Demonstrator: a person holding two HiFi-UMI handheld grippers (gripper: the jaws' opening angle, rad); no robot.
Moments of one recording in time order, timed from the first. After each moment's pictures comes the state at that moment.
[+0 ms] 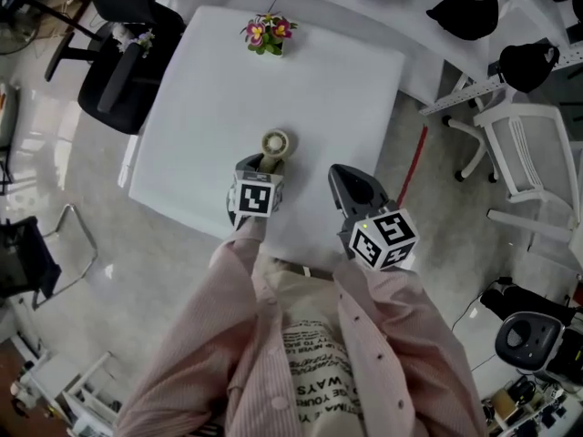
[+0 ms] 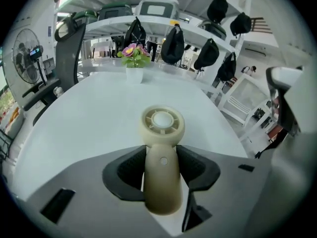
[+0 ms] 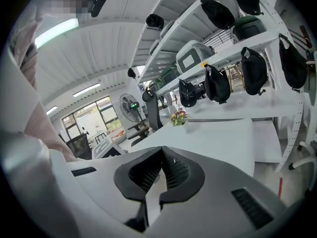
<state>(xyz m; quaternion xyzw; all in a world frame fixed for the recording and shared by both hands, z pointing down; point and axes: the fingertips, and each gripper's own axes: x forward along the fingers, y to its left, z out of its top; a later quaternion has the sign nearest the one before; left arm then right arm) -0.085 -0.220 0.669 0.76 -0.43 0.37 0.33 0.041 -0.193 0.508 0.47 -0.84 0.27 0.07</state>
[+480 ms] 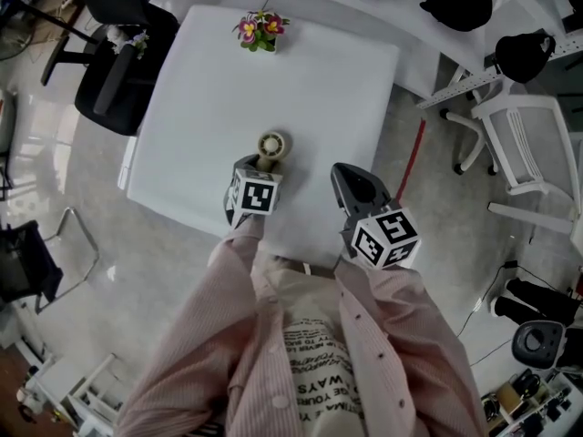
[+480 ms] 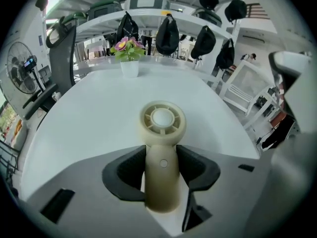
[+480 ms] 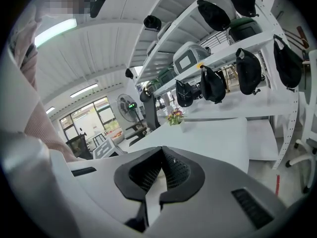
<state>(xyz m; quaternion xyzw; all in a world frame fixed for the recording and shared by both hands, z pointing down) -0.086 -0.214 0.680 0.75 -0.42 0.42 0.29 0.054 -0.183 0.511 0.48 -0.83 0.28 0.07</state>
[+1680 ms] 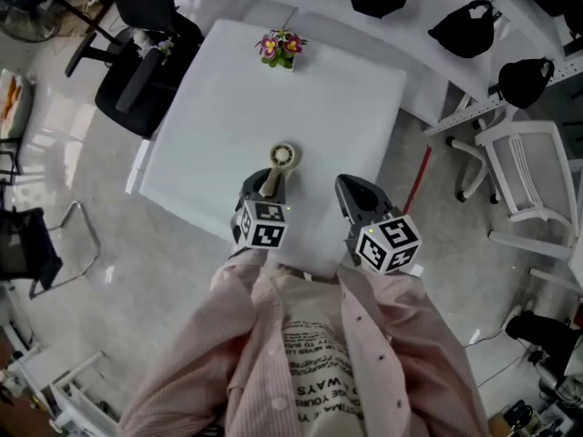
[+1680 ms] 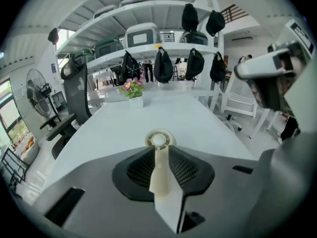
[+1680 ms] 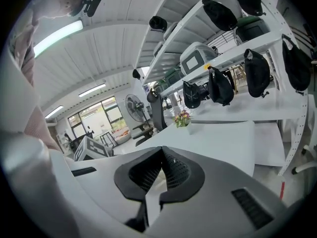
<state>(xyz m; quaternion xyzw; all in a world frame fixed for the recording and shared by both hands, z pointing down) -0.084 -0.197 0.613 0.78 -0.48 0.35 0.18 0.050 -0.179 0.499 0.45 -0.85 0.26 0.07</state>
